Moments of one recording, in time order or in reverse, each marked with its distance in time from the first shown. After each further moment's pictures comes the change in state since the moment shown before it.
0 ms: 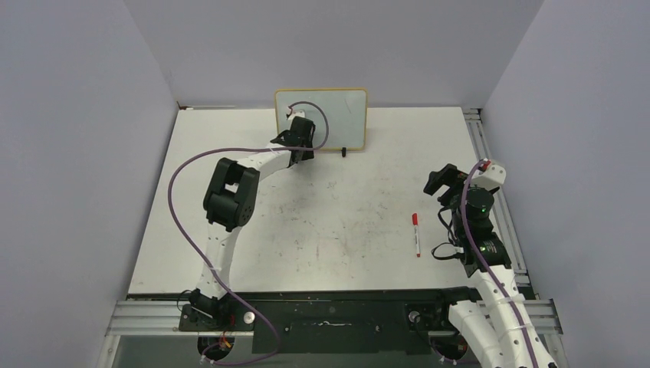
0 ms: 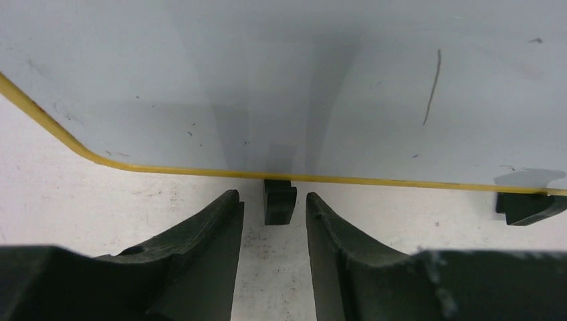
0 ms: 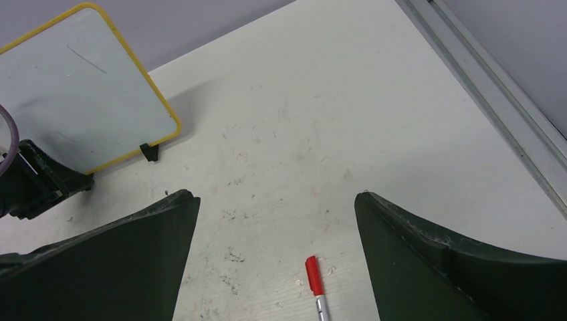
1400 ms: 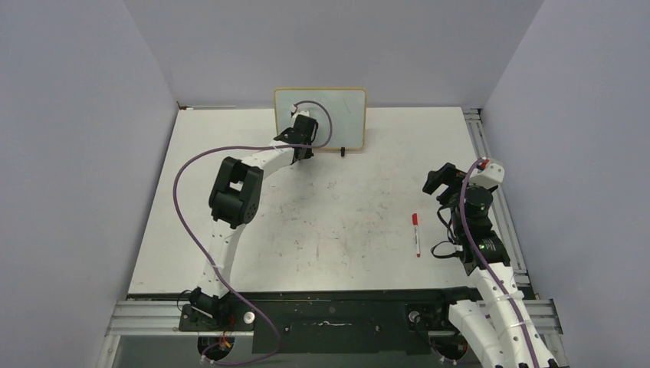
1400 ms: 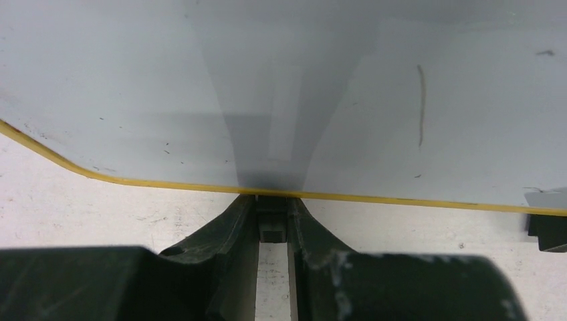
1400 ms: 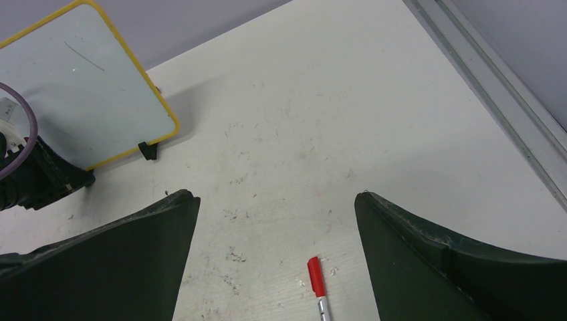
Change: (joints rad) left arm 0.000 0.082 0.117 -0.061 -0.031 0.084; right arm 0.000 0.022 0.000 0.015 -0.011 0.000
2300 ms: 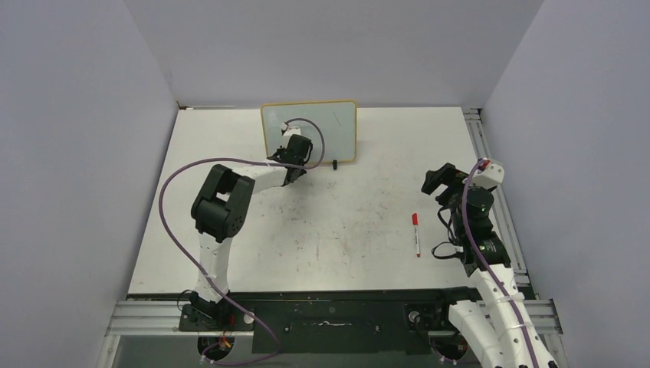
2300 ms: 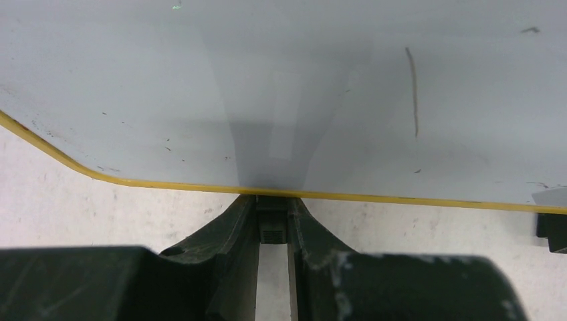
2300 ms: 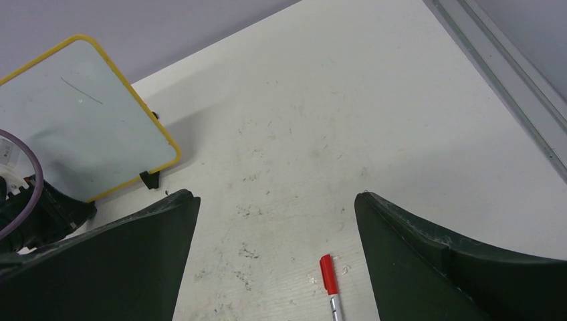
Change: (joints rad) left arm -0.035 -0.222 -0.412 0.198 -0.109 -0.036; right arm 0.000 -0.007 0.000 -0.001 -0.034 0.023
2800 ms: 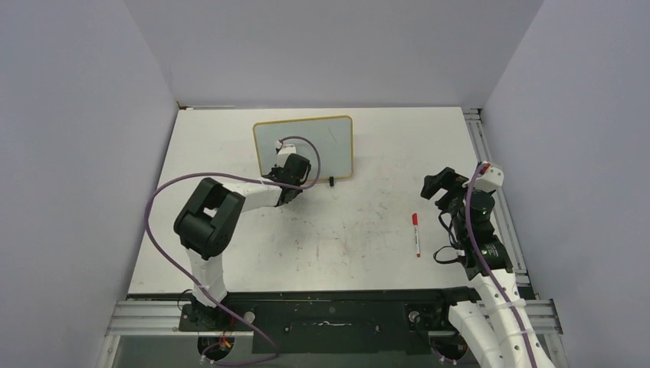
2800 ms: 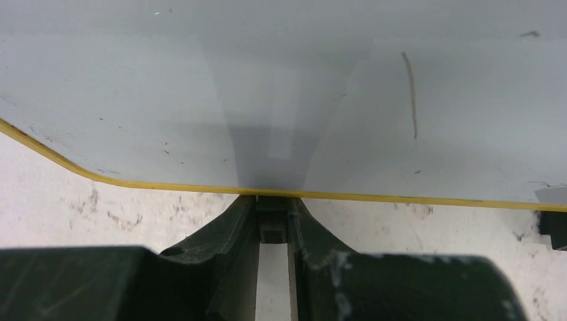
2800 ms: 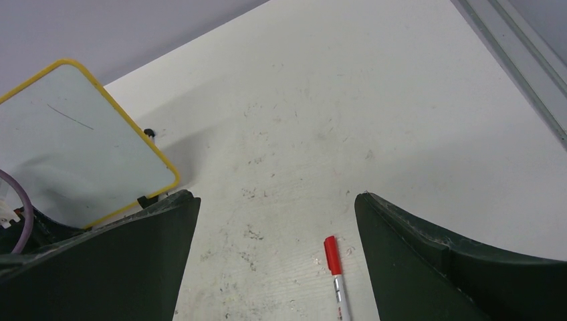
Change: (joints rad) left arm -0.064 -0.209 -0.311 0.029 -0.066 -0.090; right arm 0.000 -0.043 0.000 -0.061 -0.031 0.019
